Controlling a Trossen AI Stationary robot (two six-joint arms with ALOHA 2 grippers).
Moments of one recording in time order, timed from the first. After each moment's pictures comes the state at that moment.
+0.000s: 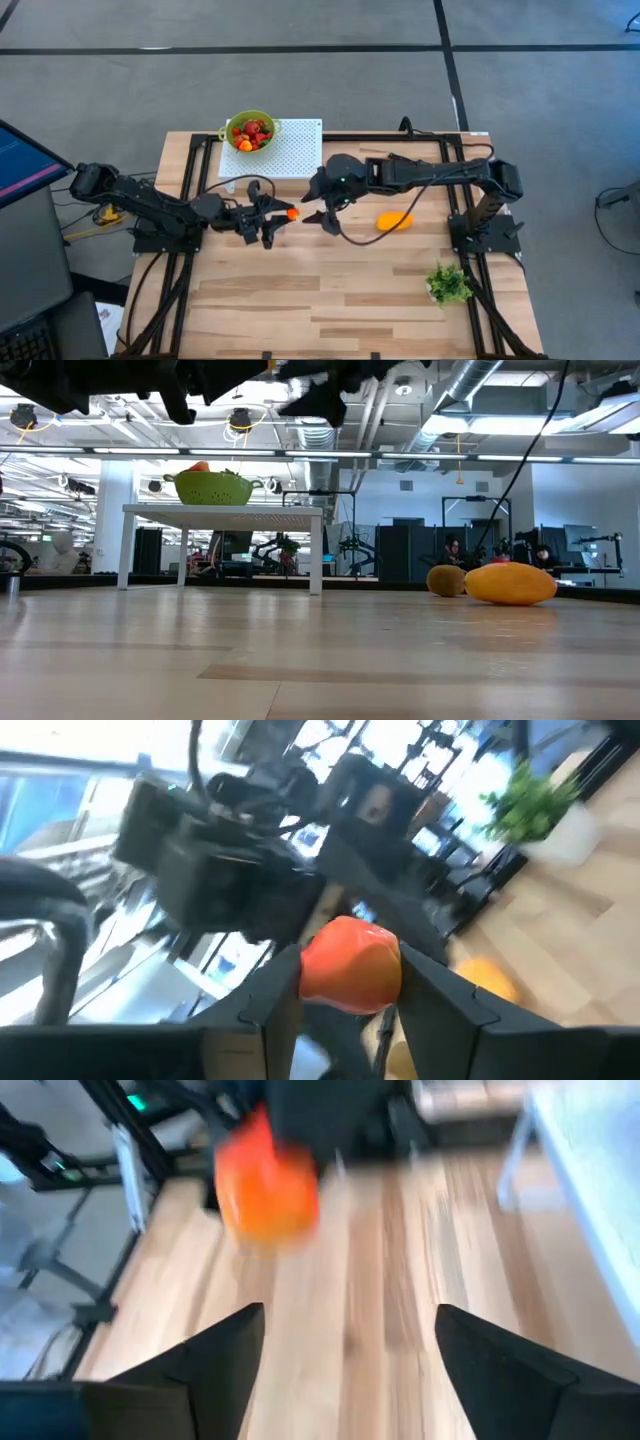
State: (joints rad) left arm -0.17 1.15 0.40 0.92 -0.26 1.00; right arm -0.05 1.73 1.47 -0.31 -0.24 0.06
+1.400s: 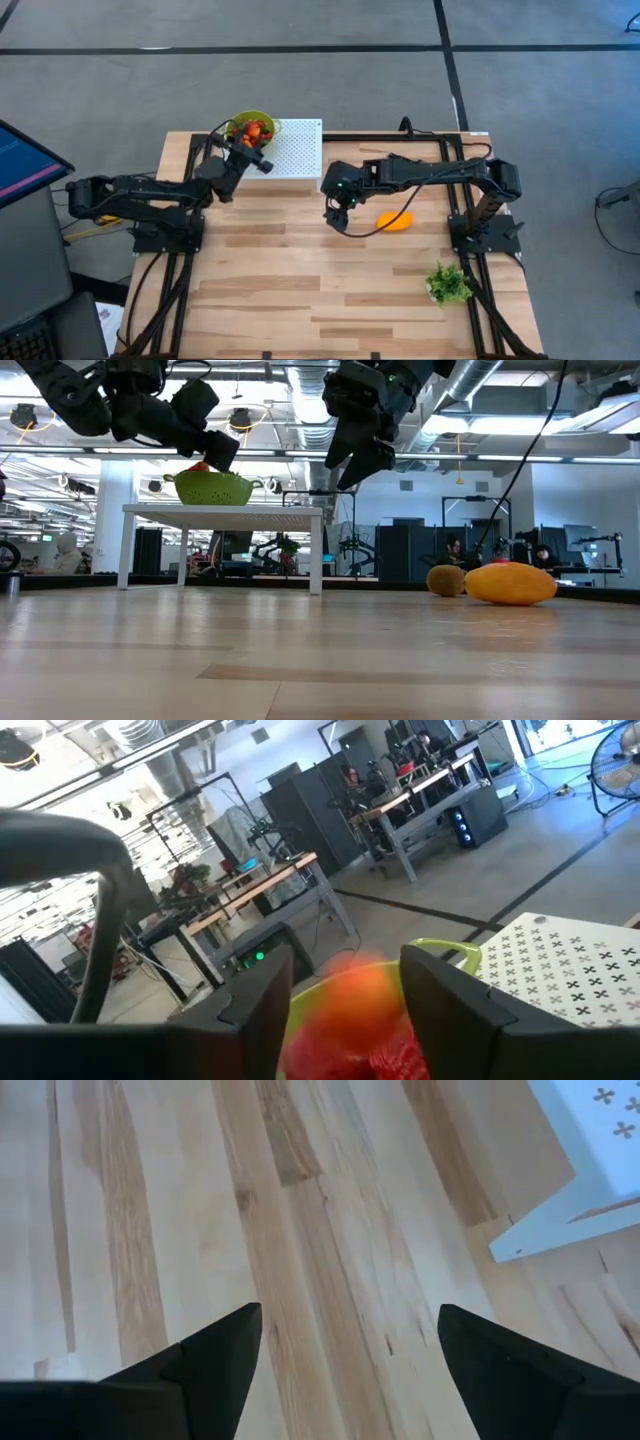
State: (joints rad) left arm 0.32 1.15 0.40 0.90 -0.89 0.60; right arm -0.08 1.74 1.43 -0.65 -0.04 0.24
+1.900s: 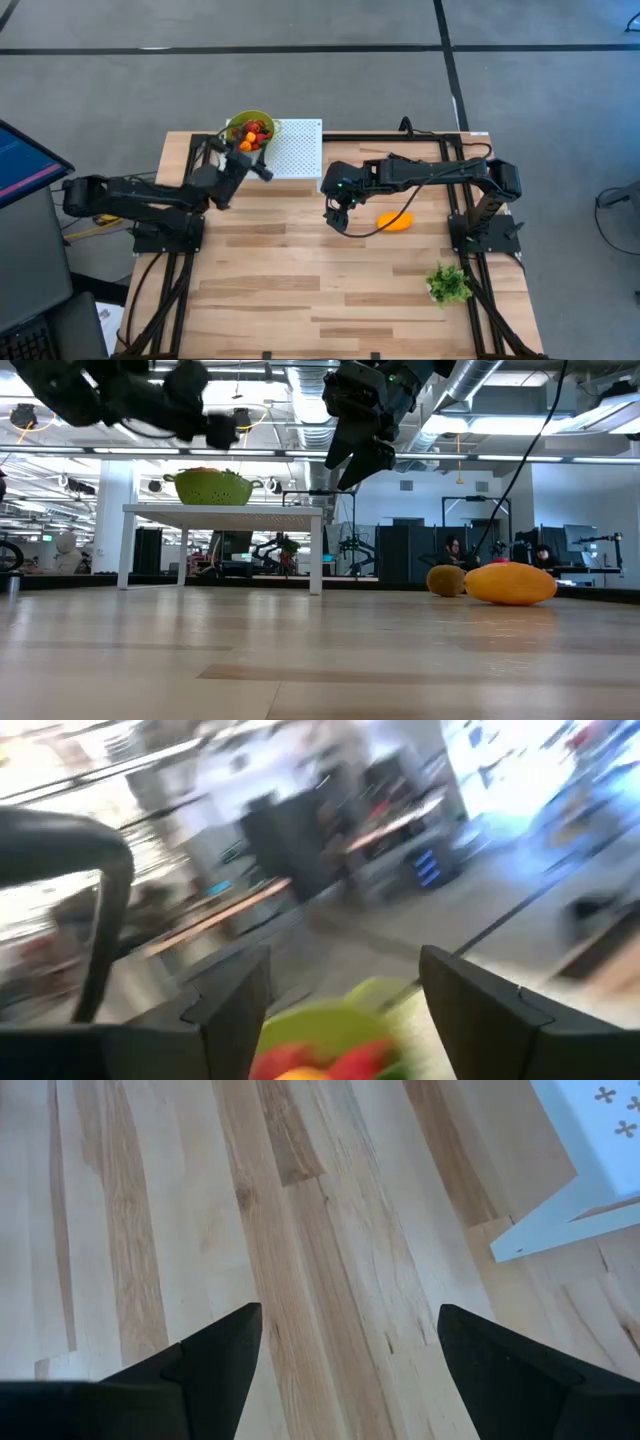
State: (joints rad) left arm 0.21 1.09 0.40 0.91 -0.91 0.57; right arm -0.08 1.74 1.43 -0.65 -0.04 0.24
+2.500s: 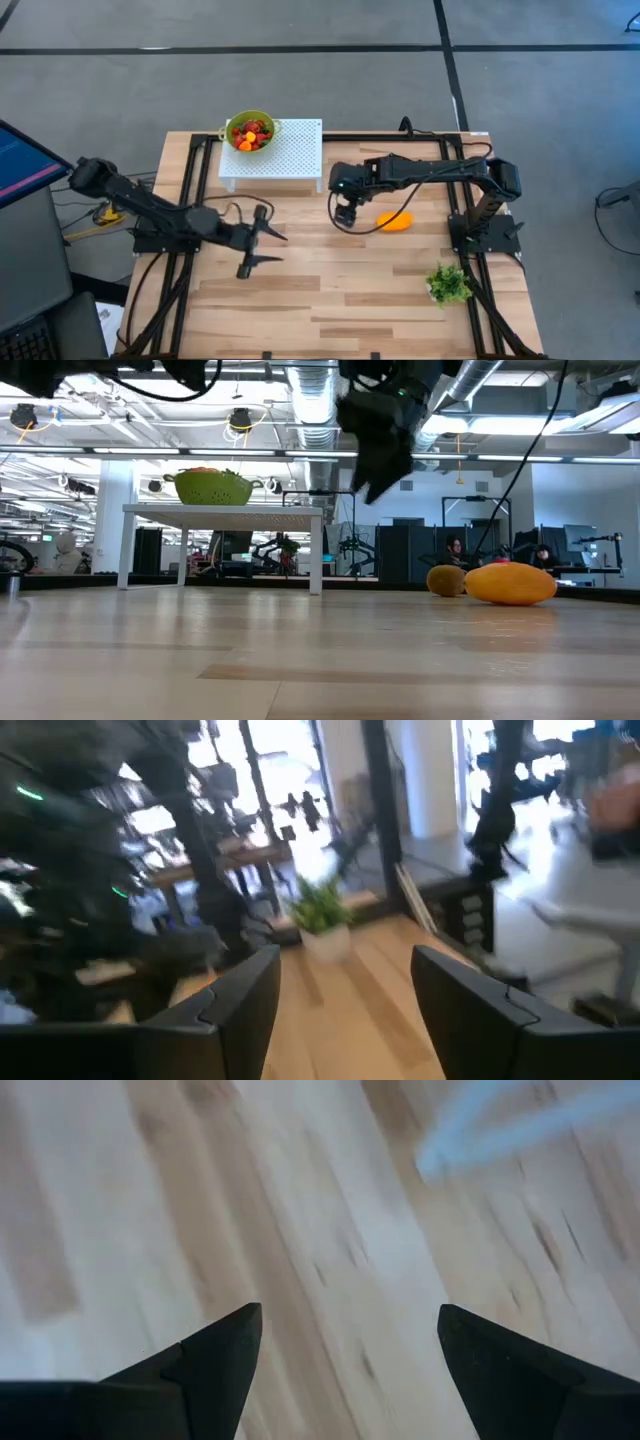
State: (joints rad) left arm -0.34 1.05 0.40 0.70 -0.14 0.22; right arm -0.09 1.74 1.43 -0.80 0.05 0.25
